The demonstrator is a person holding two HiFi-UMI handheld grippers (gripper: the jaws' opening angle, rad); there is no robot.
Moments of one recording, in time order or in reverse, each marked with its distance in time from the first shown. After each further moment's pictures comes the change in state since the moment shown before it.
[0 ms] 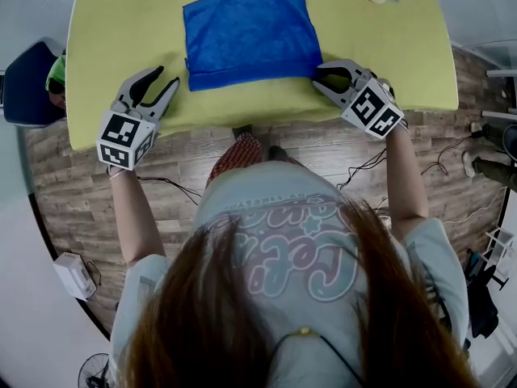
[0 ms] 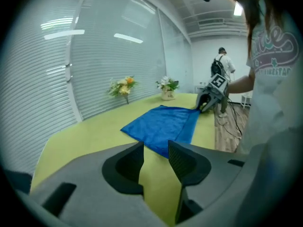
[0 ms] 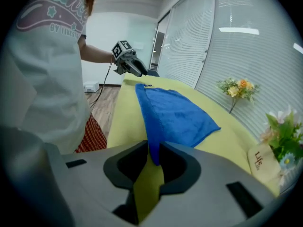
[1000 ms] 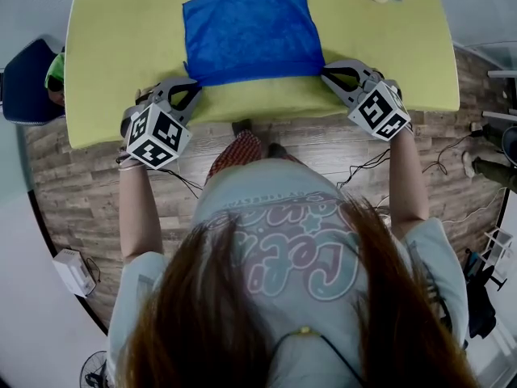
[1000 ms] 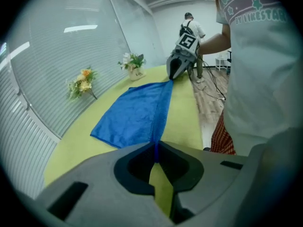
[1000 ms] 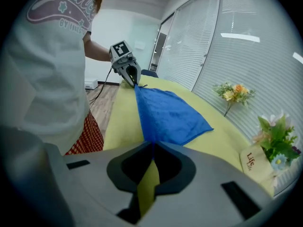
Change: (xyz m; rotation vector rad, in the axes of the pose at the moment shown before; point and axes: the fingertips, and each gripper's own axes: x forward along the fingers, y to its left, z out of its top) left arm 0.038 -0.066 -0.027 0.394 0.274 -0.166; right arm -0.013 -0.008 -0.007 -0.051 -0.007 -0.048
